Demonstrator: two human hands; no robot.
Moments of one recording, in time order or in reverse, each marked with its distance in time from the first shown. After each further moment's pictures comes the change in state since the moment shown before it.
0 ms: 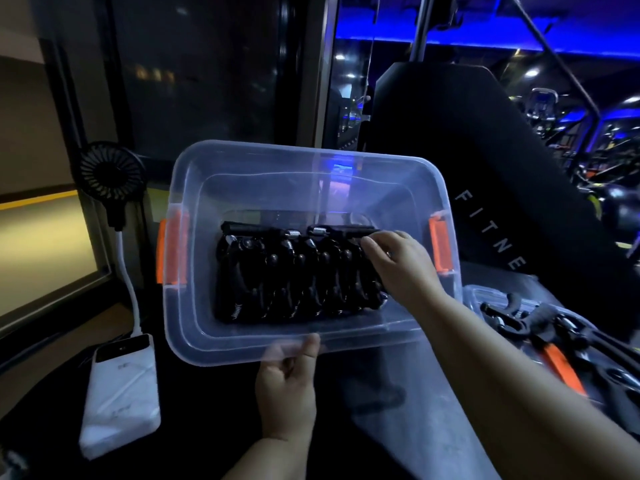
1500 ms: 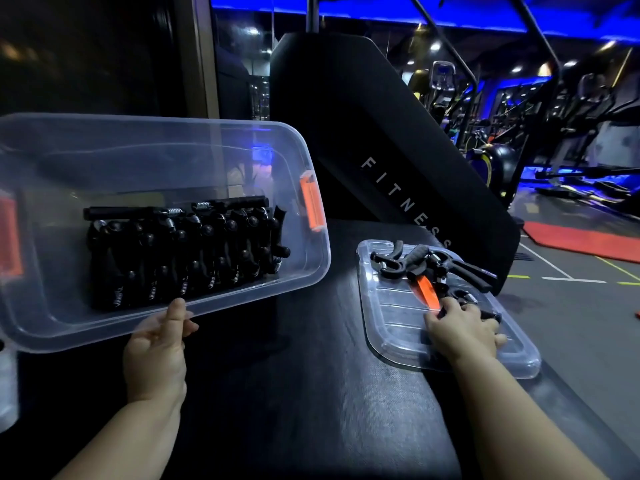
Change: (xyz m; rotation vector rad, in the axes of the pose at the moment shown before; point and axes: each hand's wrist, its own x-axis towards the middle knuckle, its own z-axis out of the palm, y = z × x) left_hand -0.004 -0.010 0.006 0.065 -0.015 0.115; right_hand -0.176 0.214 -0.115 -0.580 -0.097 0.944
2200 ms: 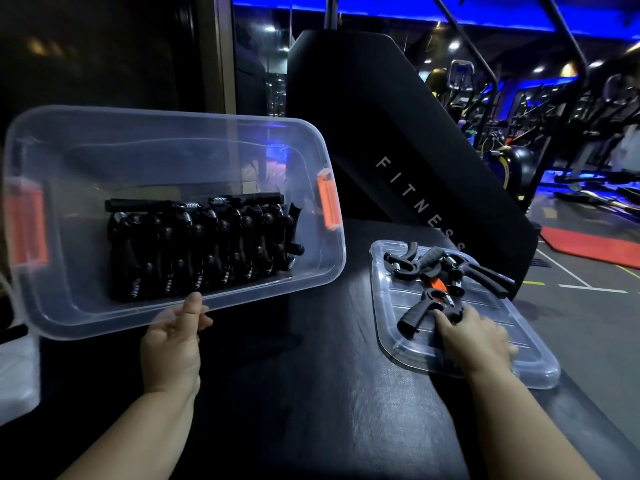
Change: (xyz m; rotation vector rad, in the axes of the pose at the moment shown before) left_hand 0.000 0.000 -0.002 0.015 0.001 -0.017; right_hand -0.006 0.000 0.004 0.117 0.014 0.008
